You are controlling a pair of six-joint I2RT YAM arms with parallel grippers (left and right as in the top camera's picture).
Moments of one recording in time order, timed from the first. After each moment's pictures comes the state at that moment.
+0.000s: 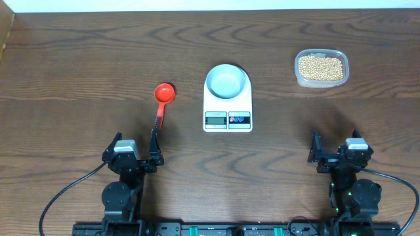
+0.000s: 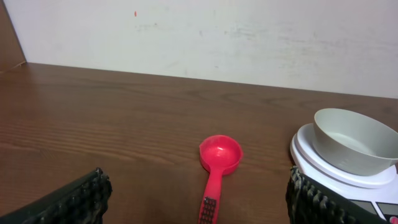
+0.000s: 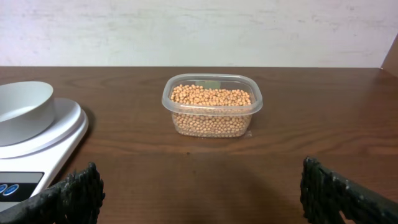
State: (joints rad) left arm -0.03 0.01 0.02 -0.11 -0.03 -0.09; right arm -0.01 0.06 0.01 -0.07 -0.02 0.01
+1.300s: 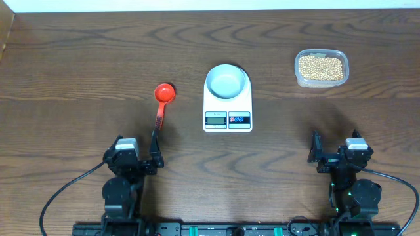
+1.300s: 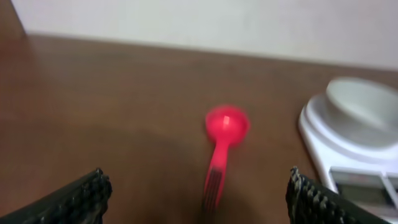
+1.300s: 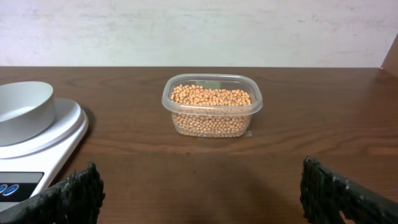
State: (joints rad) left arm -0.03 0.09 0.07 -0.21 -0.04 -0.09; right arm -0.01 0.06 0.01 -0.07 -0.02 0.01
